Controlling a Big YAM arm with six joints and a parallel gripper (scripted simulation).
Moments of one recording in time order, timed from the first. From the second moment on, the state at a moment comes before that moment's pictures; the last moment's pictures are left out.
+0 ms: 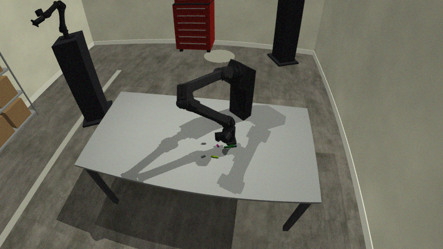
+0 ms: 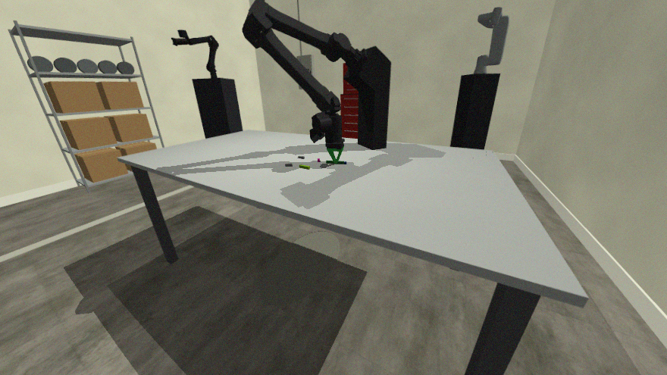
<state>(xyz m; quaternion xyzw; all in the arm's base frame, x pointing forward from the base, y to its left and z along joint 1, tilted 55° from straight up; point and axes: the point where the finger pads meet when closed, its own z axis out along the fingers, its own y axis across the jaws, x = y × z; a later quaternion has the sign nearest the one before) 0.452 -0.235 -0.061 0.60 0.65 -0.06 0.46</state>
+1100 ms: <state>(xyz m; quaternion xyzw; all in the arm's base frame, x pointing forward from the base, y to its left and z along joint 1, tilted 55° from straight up) 0.452 -0.235 -0.062 0.60 0.65 -0.06 0.46</state>
